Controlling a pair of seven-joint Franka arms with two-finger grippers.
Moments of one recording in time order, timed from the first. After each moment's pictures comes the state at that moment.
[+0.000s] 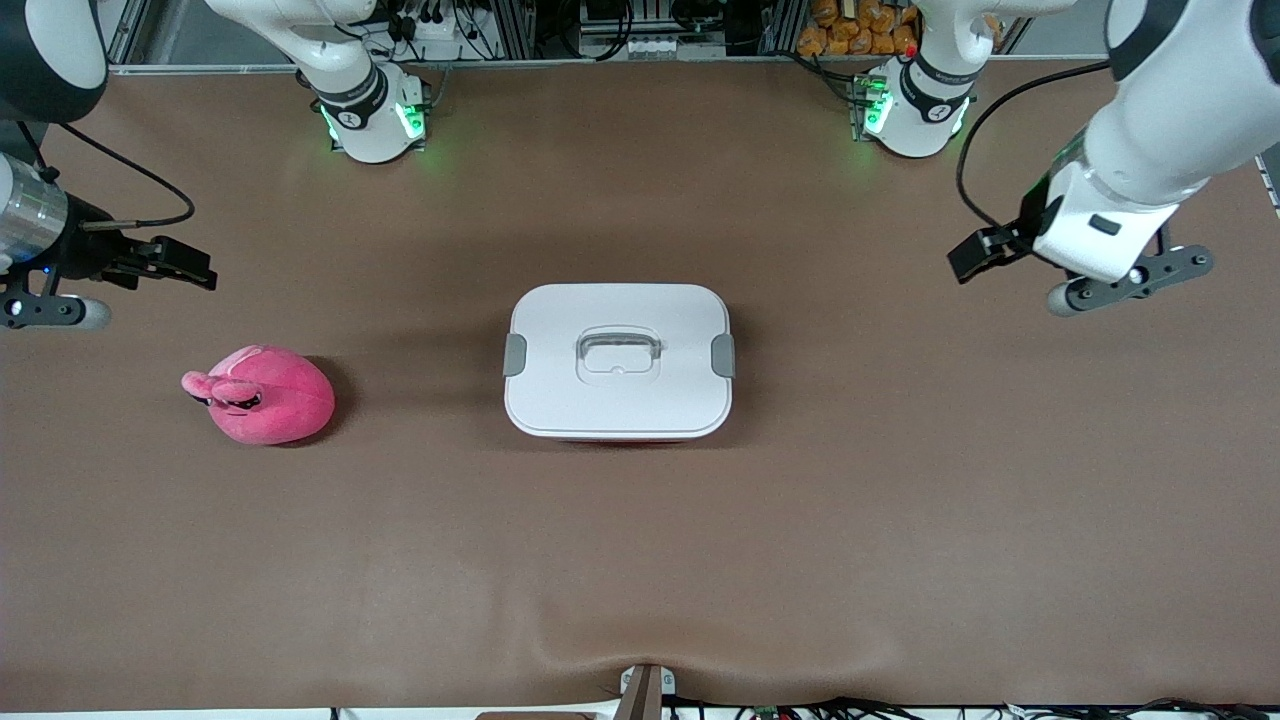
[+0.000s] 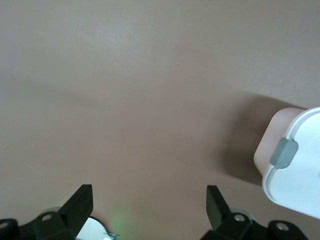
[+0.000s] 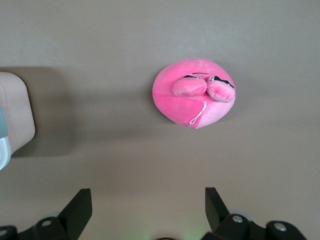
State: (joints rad) left arm -0.12 0.08 -0.19 -1.55 0.01 1.52 -0.62; right arm -0.04 0.01 0.02 -1.70 0.02 1.57 0.01
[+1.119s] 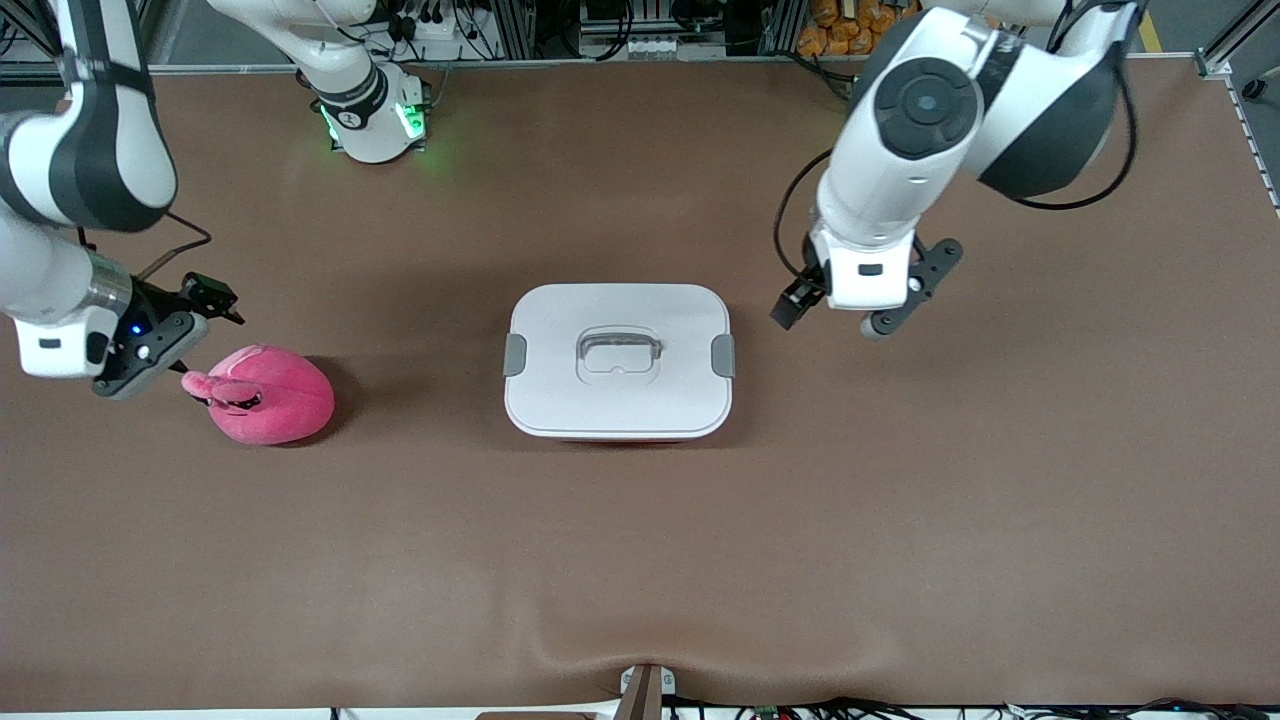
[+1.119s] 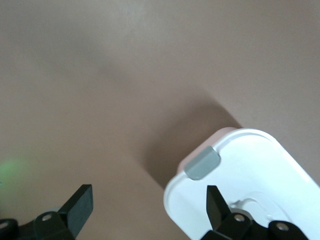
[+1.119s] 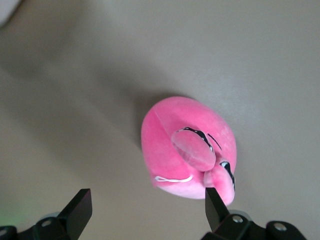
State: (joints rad) left arm -0.41 0.24 -0.19 -1.55 0.01 1.73 -1.43; right arm -0.11 0.13 0.01 -1.91 0.02 1.92 -0.95
